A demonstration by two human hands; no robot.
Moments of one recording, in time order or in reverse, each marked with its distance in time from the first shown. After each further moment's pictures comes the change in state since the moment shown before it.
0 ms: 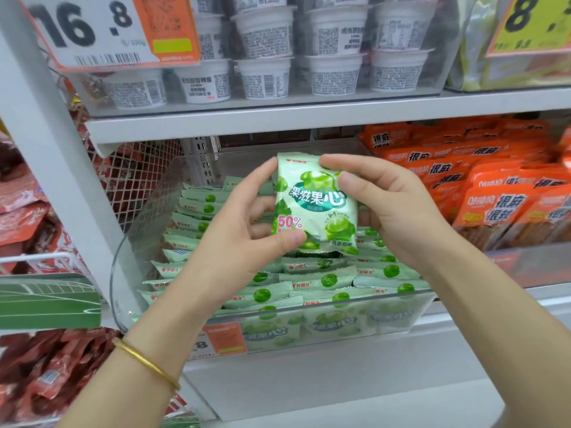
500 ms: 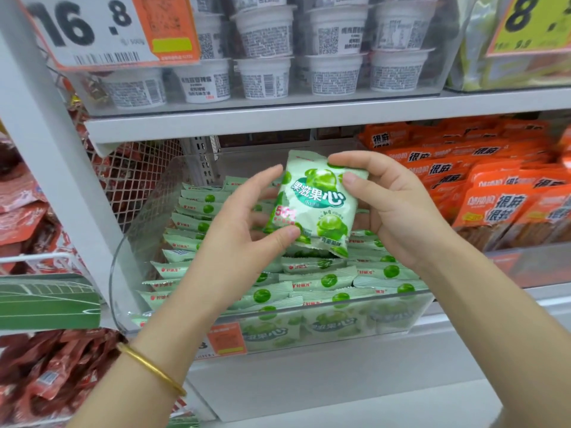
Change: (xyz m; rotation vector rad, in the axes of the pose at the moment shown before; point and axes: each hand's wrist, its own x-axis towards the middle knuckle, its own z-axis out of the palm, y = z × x) left_hand -0.001 -0.004 0.001 0.262 0.117 0.059; right_hand 0.002 0.001 0.000 0.098 0.032 0.019
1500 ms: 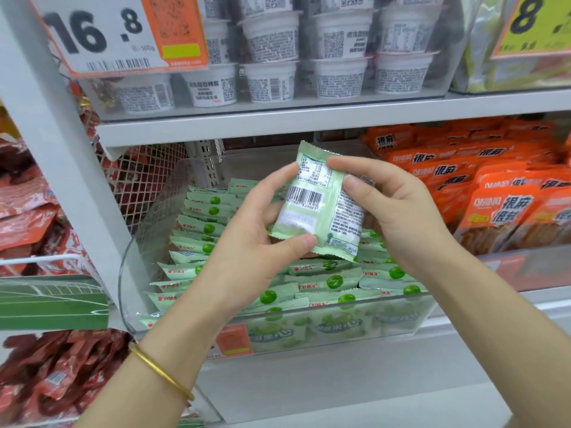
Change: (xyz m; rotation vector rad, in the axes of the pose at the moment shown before) left_hand -0.004 0.012 0.004 -0.266 -0.138 -0.053; right_hand -0.003 0.006 0.004 -0.073 0.027 -0.135
